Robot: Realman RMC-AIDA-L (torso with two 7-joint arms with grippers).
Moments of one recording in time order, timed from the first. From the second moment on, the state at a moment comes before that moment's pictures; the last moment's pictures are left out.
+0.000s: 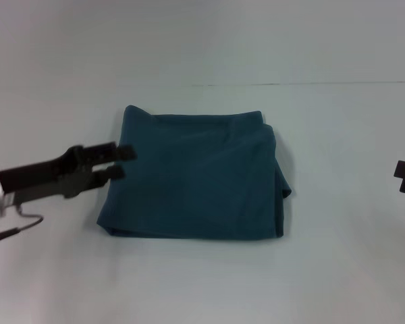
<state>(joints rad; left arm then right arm) -0.51 -2.11 0.49 0.74 2.08 1.54 -2.41 0.41 1.89 -0.45 -0.54 -2.01 -1.65 2.13</state>
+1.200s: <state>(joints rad) -0.85 -2.16 0.74 0.44 2.02 0.52 -1.93 0.41 1.90 -0.46 -0.52 -2.01 -1.64 2.11</state>
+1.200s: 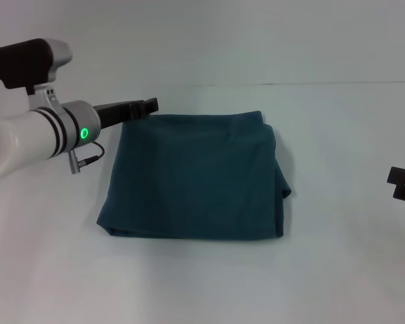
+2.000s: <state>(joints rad) -0.87 -2.16 0.88 0.35 2.02 0.34 -1.93 0.41 1.90 -0.47 -0.51 -2.01 -1.62 2.11</state>
